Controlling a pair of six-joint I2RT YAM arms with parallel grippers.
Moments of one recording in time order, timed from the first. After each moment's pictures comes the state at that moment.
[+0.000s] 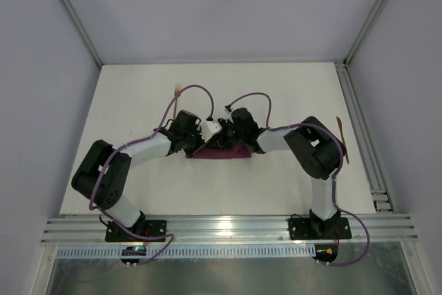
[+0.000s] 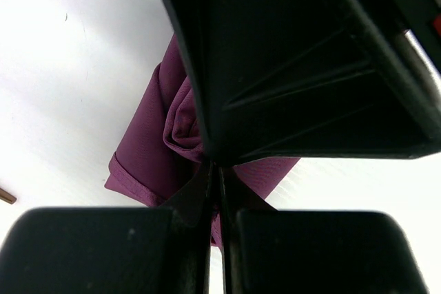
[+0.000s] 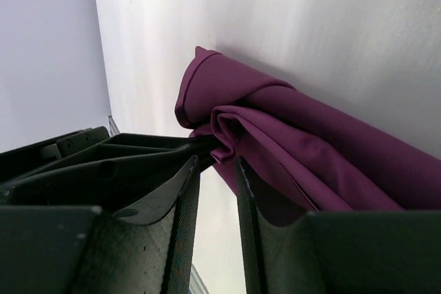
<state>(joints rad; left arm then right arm) -0.55 1.60 0.84 -0.19 0.18 0.45 0.67 1.97 0.98 0.43 -0.46 0.98</state>
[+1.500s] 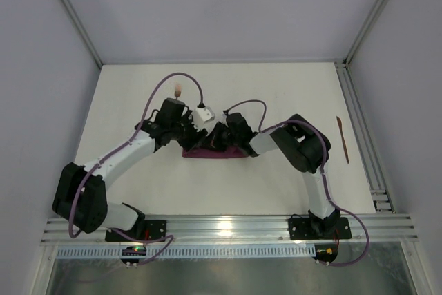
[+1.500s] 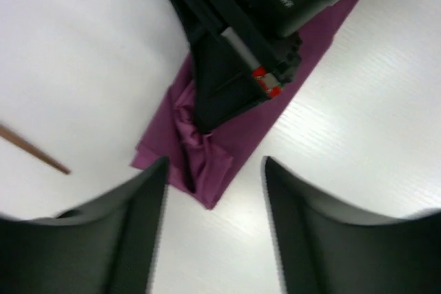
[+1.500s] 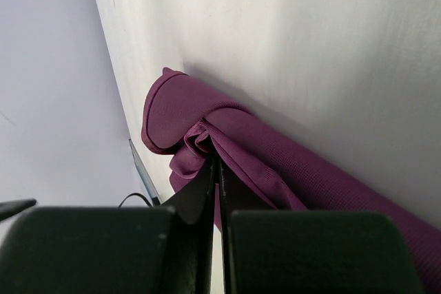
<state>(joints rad) -0.52 1.40 0.94 -0.40 0.29 0.44 0.70 2.12 1.02 0.58 -0.42 1.16</state>
